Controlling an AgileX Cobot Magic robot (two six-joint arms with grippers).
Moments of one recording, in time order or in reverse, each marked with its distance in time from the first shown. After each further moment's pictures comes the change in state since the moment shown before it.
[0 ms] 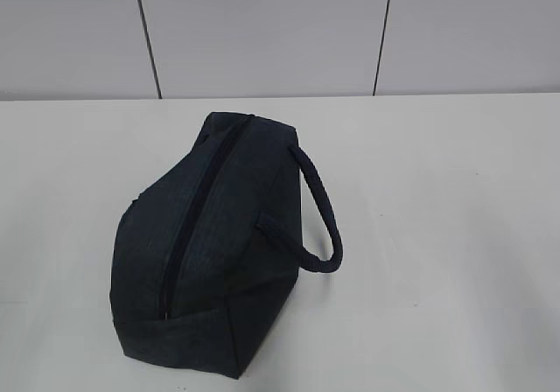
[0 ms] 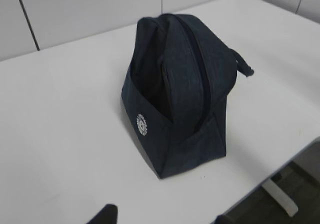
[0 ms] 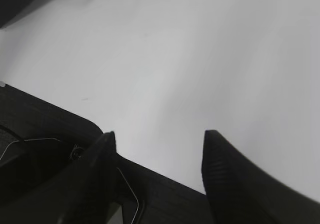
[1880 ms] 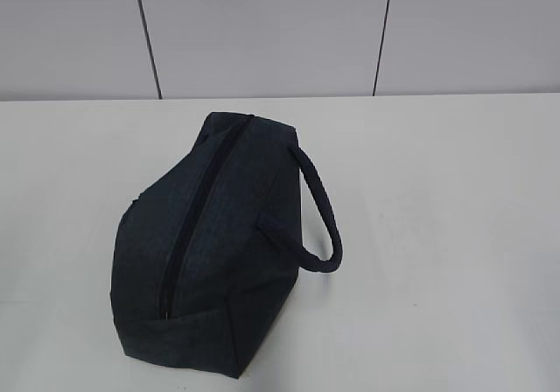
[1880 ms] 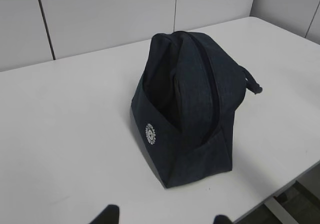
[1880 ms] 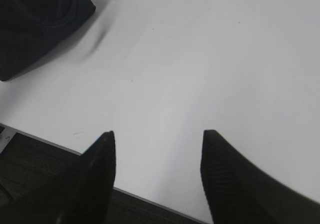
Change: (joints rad) left arm 0.010 -0.080 0.001 0.036 0.006 -0.071; right arm 0.000 -0.576 0.131 -0.067 0.069 0.048
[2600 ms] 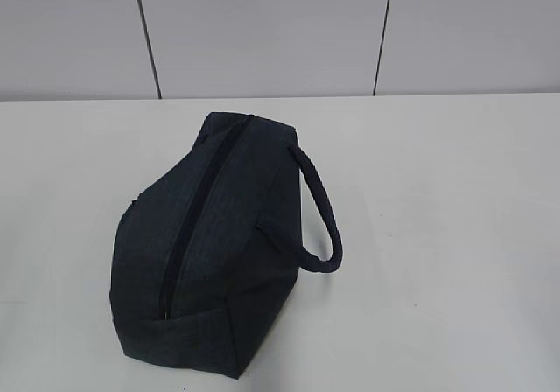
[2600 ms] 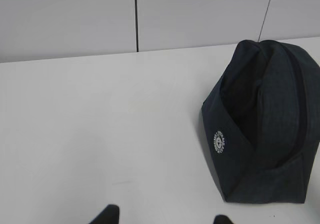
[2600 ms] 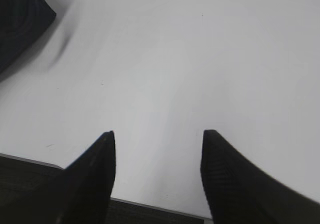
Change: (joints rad) left arm 0.315 0.000 0.000 0.000 0.000 0.000; right arm -0.155 0.000 0.000 0.000 0.000 0.001
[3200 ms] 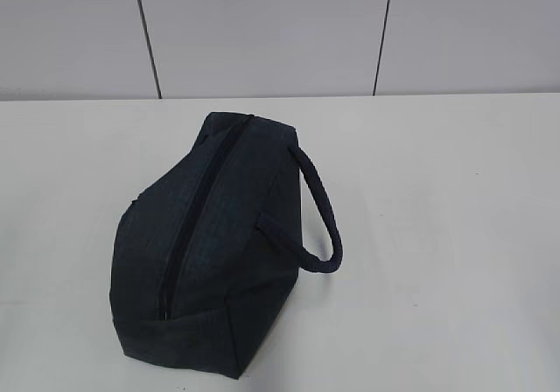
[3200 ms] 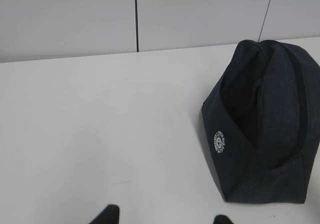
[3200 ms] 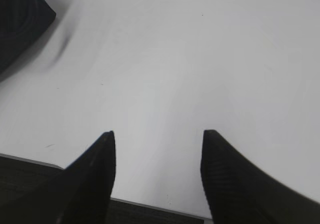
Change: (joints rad) left arm 0.000 0.000 0.000 0.000 0.000 0.000; right arm 0.000 0.000 0.000 0.000 0.000 0.000
